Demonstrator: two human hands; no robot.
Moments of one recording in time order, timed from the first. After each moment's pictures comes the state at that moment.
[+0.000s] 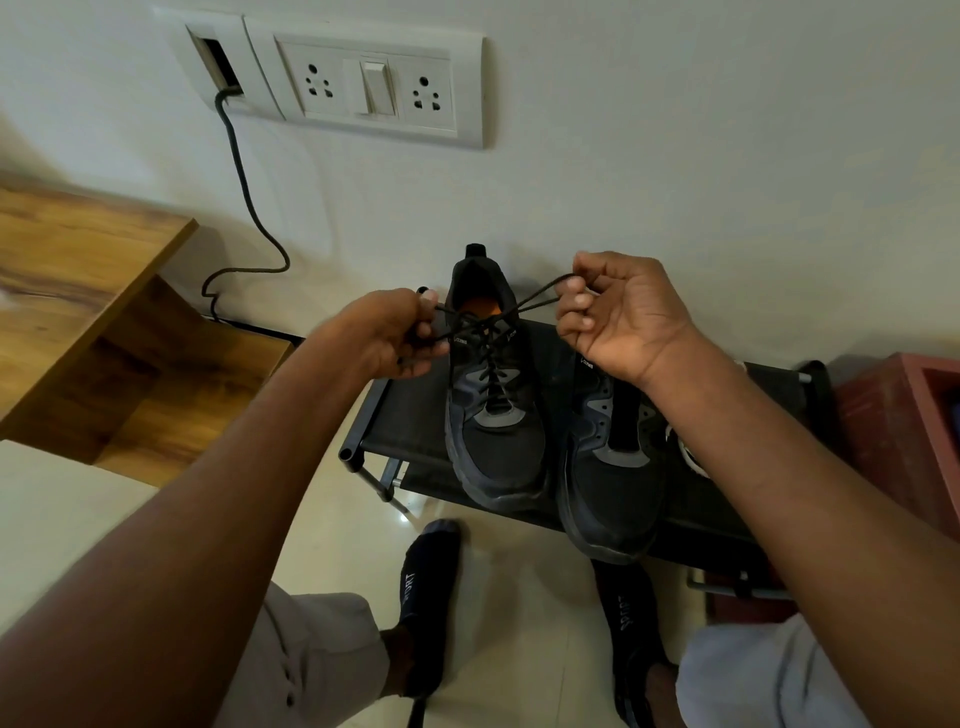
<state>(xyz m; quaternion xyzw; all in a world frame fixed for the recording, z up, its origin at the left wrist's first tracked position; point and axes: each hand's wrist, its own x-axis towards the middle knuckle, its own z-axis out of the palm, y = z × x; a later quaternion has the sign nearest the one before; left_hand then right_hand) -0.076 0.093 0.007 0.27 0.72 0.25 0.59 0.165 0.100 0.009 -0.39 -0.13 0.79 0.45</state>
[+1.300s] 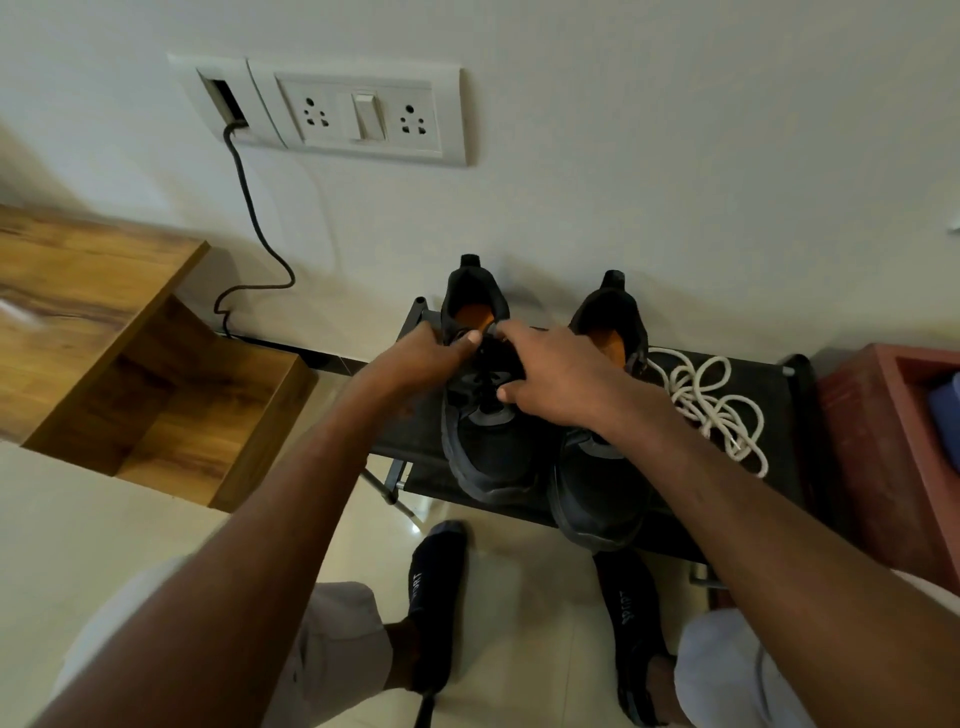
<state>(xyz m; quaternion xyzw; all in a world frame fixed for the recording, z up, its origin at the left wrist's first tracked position) -0.042 0.054 0.009 0.52 0.72 0.12 0.45 0.134 0.041 0.026 -0.56 -0.79 0.25 -0.01</state>
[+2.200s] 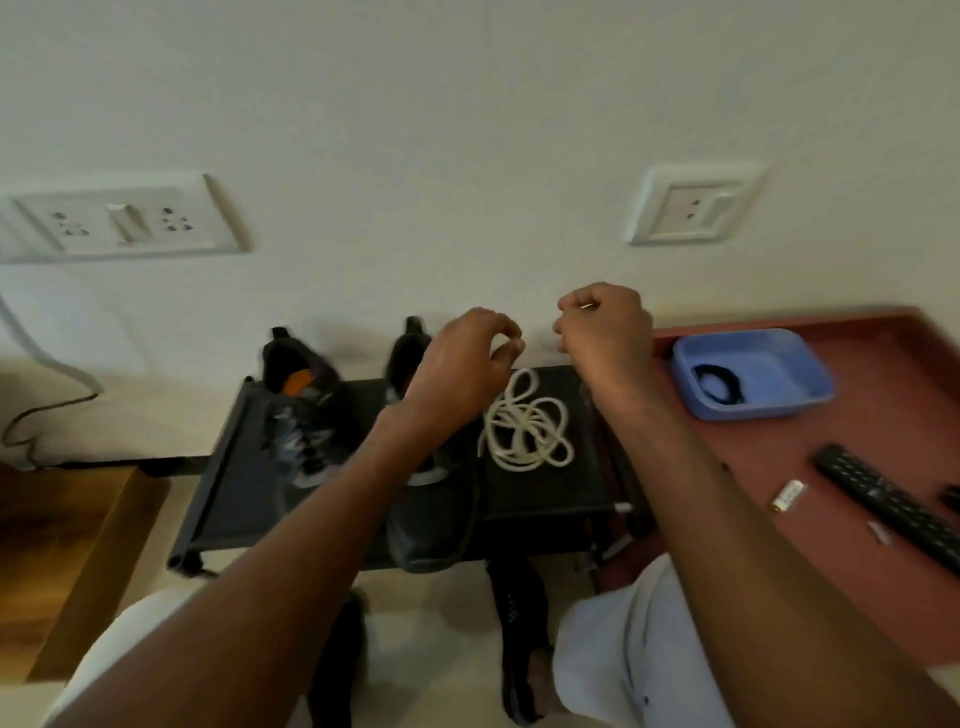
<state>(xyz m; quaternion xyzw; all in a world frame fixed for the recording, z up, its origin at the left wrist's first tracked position) 0.183 0.046 0.040 0.82 0.46 0.24 0.23 0.340 0.014 0.056 -0.78 -0.37 0.23 0.44</state>
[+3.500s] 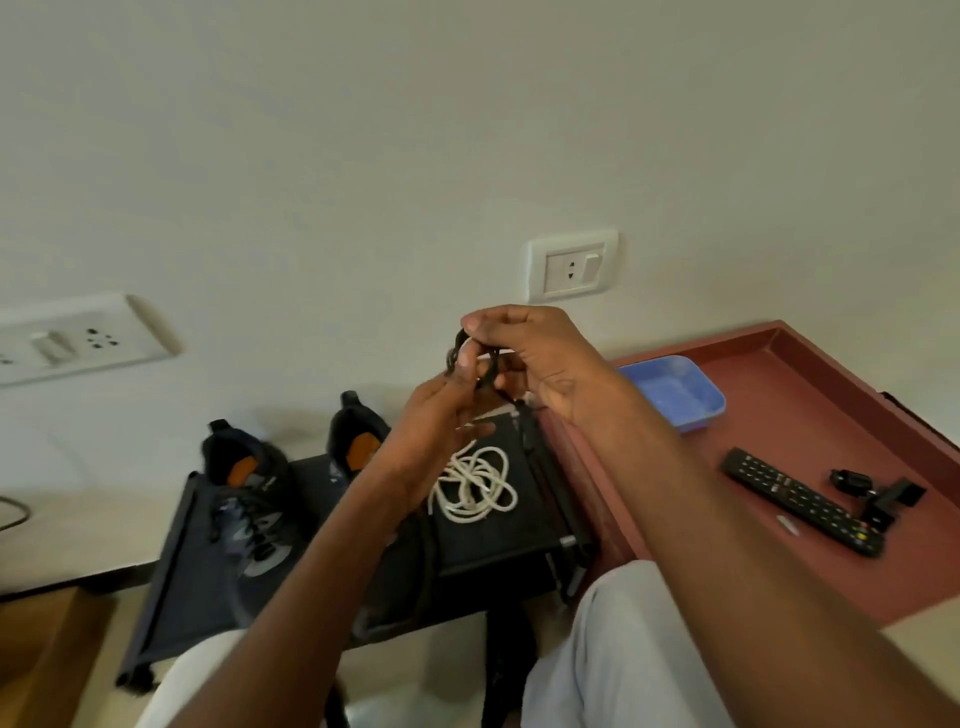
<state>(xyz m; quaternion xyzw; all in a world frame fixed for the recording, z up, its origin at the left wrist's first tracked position) 0.218 0.002 0.077 0.57 0.31 0.29 0.71 0.372 -0.015 0.123 -0.54 -0.36 0.53 0.55</state>
